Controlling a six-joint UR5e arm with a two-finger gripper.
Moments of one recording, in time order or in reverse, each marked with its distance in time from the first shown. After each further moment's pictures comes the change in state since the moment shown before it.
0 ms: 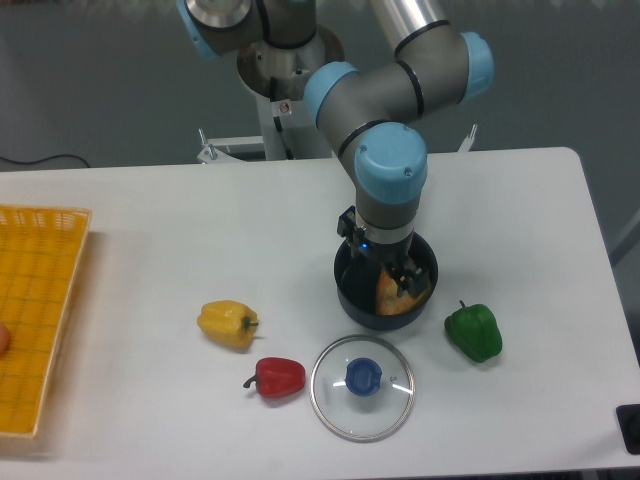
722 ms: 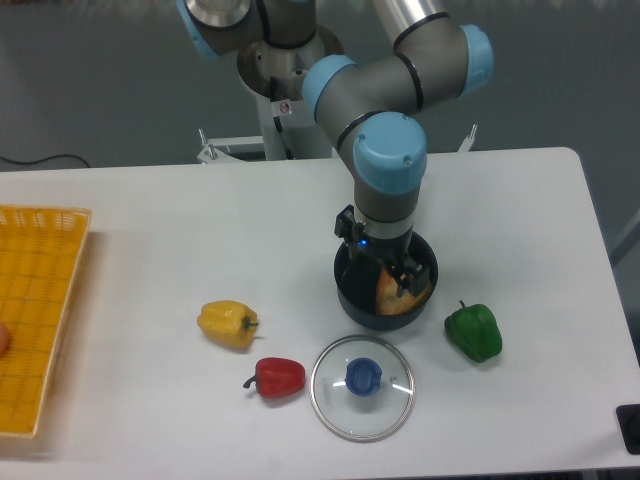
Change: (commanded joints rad) arm 0.003 0.031 -0.043 0.052 -0.024 -0.101
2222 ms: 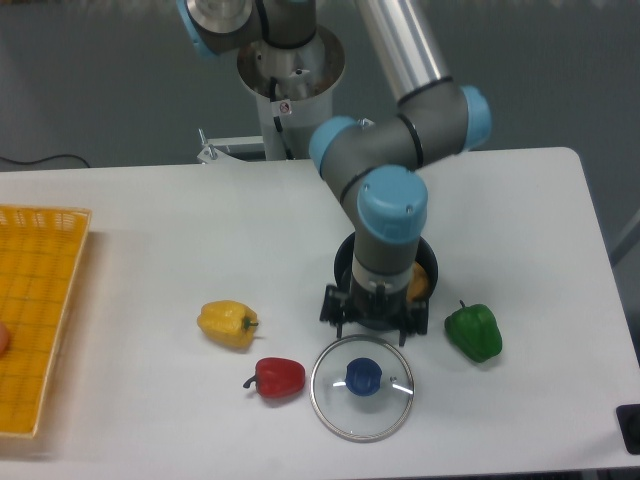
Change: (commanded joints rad) arm -0.051 -0.270 0.159 0.277 -0.111 -0.666
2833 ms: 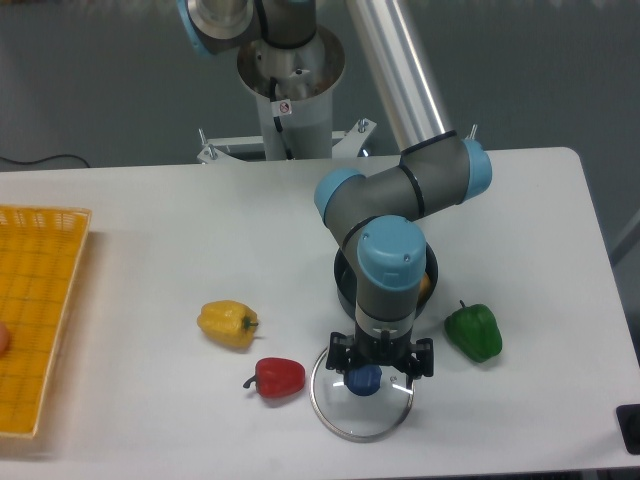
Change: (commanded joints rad) arm -0.003 -0.051 0.000 0.034 0.076 0.005
